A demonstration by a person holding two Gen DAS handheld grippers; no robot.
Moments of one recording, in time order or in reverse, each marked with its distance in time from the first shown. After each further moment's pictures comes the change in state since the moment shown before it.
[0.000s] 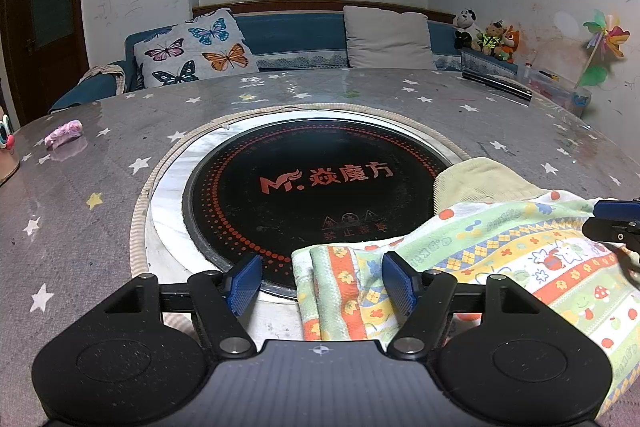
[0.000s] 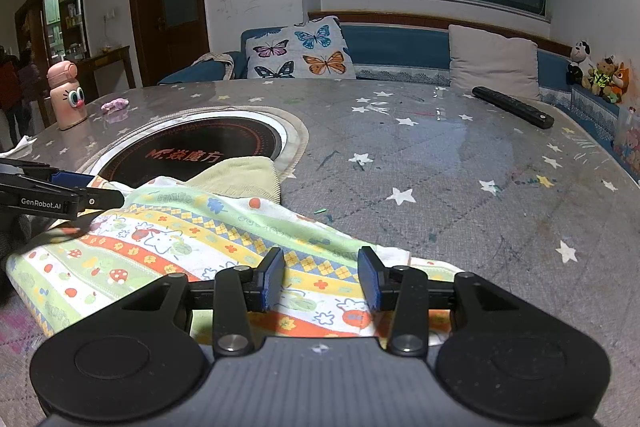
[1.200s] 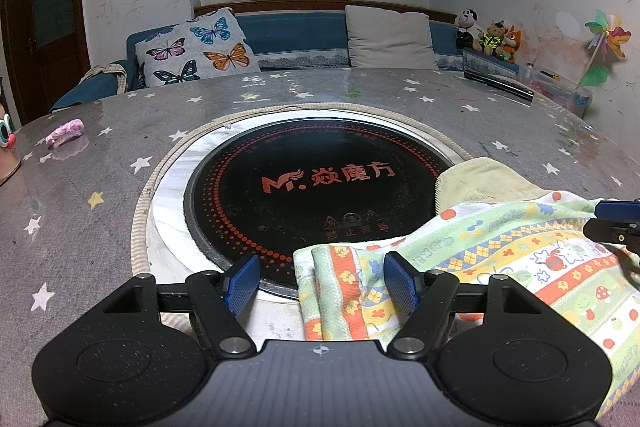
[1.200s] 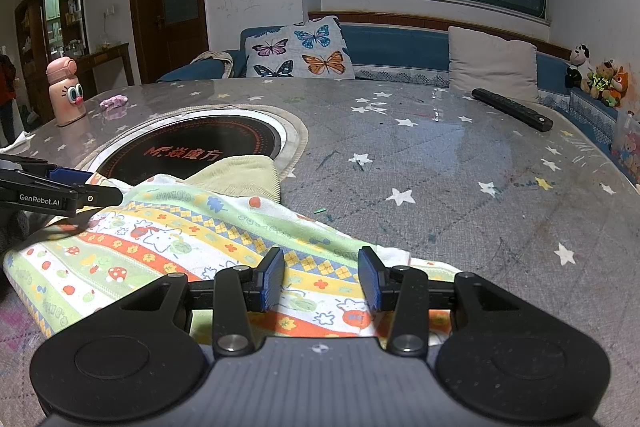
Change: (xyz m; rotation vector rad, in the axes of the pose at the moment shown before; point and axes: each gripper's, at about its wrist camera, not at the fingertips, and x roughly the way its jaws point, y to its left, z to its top) left arm 0.000 0.001 0.000 -0.004 0.001 0.006; right arm 0.001 0.002 0.000 -0.012 0.000 -0.011
